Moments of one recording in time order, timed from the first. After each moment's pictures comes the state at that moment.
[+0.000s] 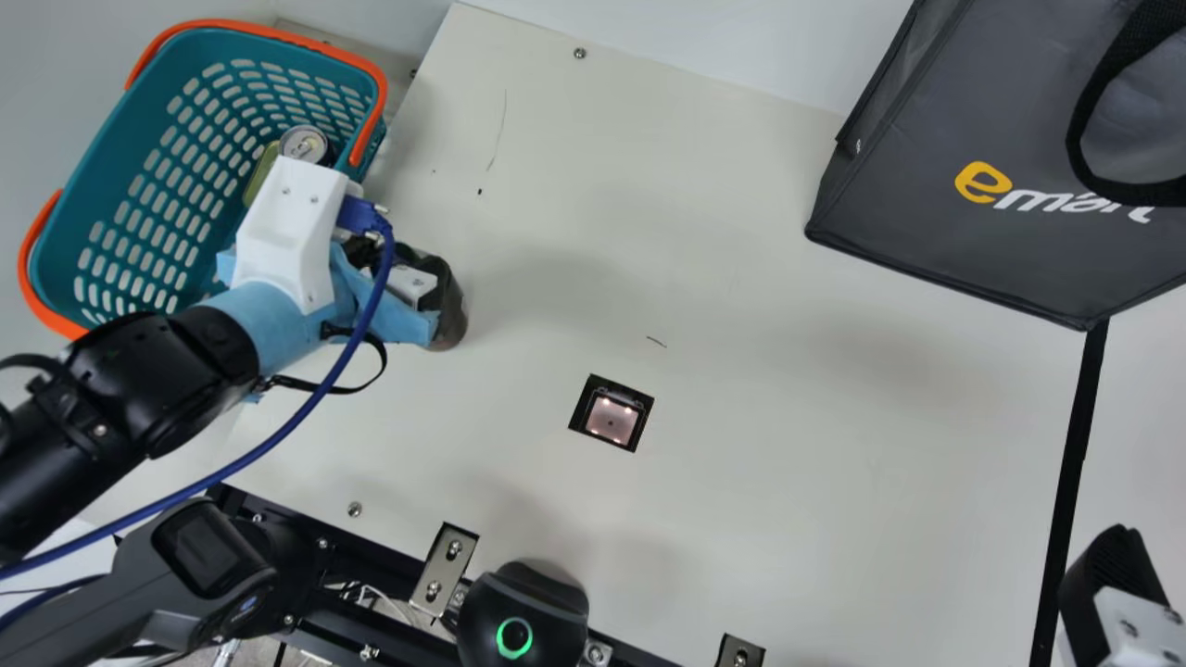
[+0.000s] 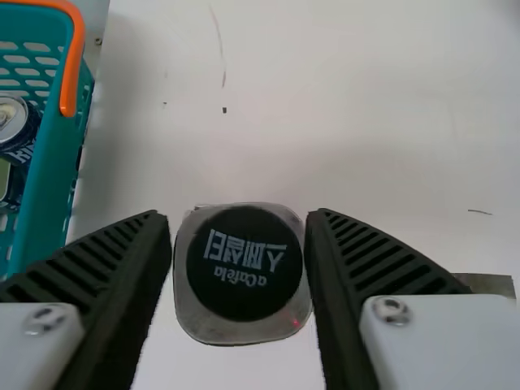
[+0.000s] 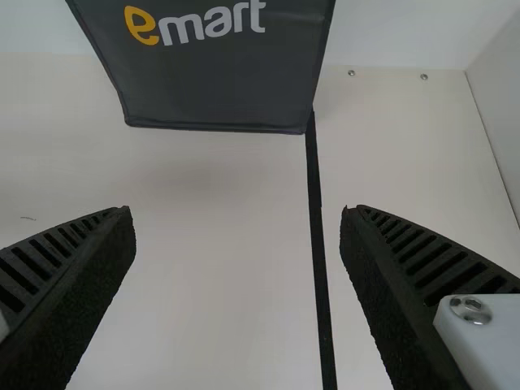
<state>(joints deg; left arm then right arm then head) -23.5 55.0 -39.0 17.3 40.4 -32.8 0.7 42.6 -69.8 -0.9 69.6 -2.3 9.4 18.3</state>
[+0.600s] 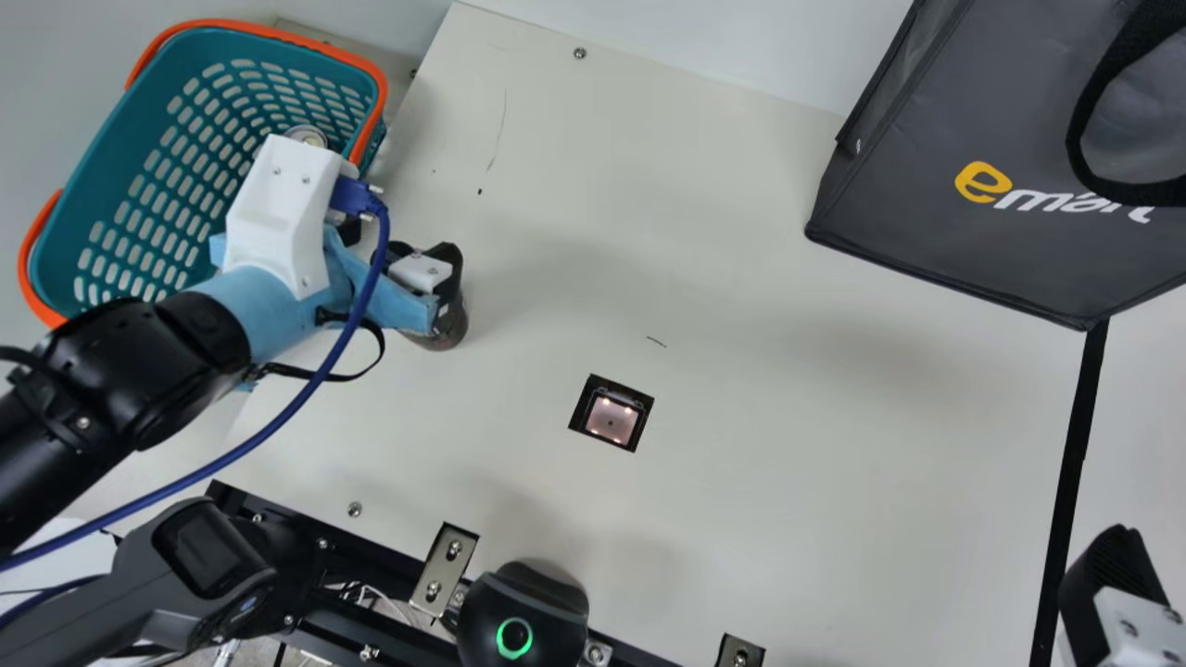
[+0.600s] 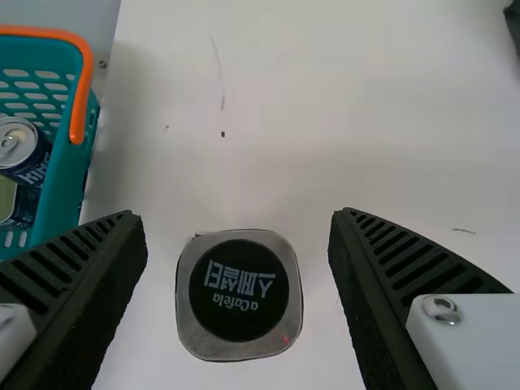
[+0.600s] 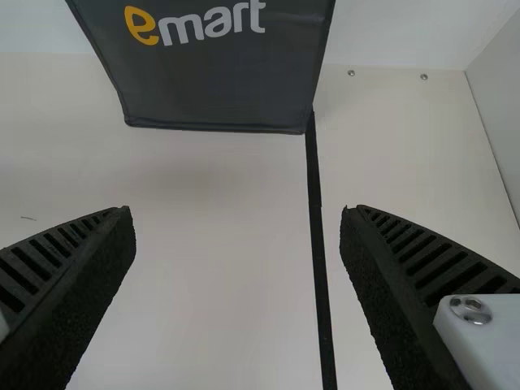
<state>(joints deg) -23.3 55.3 -42.8 17.3 41.9 -32.0 0.7 42.6 -69.8 -0.9 69.6 -2.3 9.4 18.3</state>
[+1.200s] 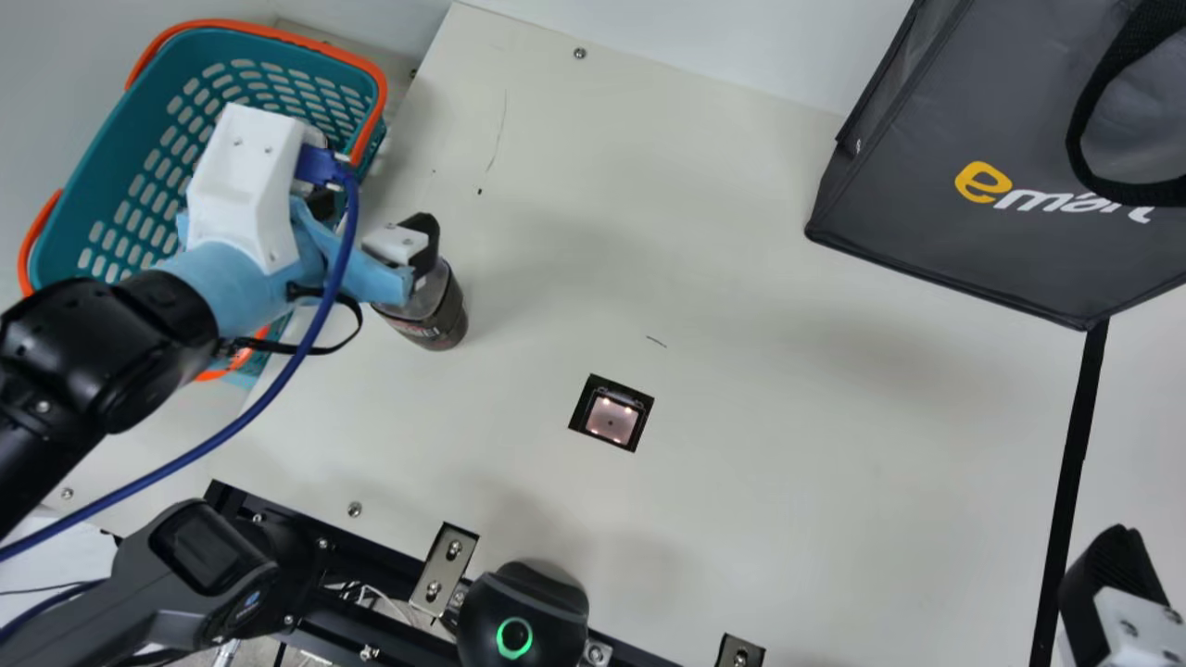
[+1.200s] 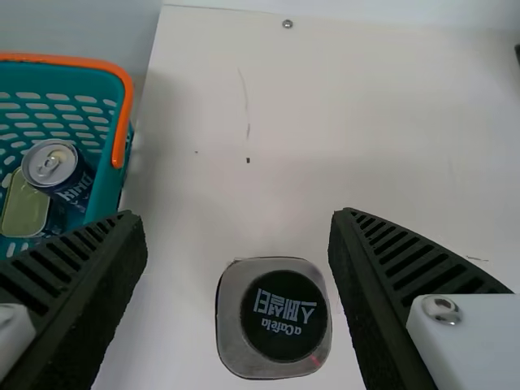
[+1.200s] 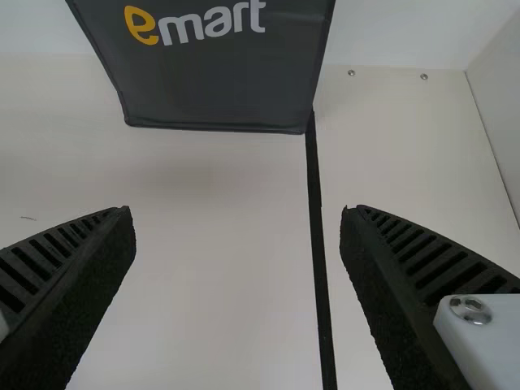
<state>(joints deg) -17.4 54.8 -45.2 14.4 42.1 -25.9 0.7 42.6 -69.8 -0.9 69.6 -2.3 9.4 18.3</state>
